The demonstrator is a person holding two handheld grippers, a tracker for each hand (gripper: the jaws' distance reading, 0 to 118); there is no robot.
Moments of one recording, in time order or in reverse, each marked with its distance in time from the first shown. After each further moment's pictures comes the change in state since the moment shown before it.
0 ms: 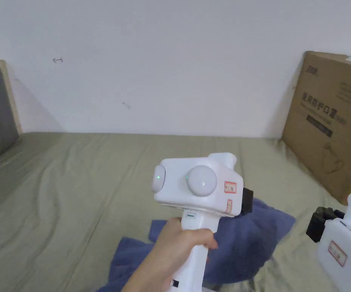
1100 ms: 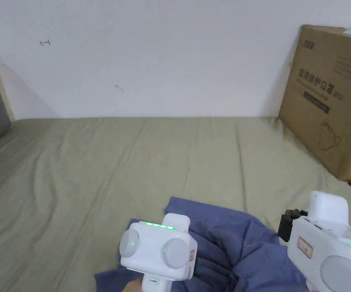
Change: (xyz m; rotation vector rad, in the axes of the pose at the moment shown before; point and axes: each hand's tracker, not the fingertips) left arm -0.082 -0.134 -0.016 -0.207 0.433 0.032; right arm -0.028 -0.048 -0.030 -0.180 0.096 0.071
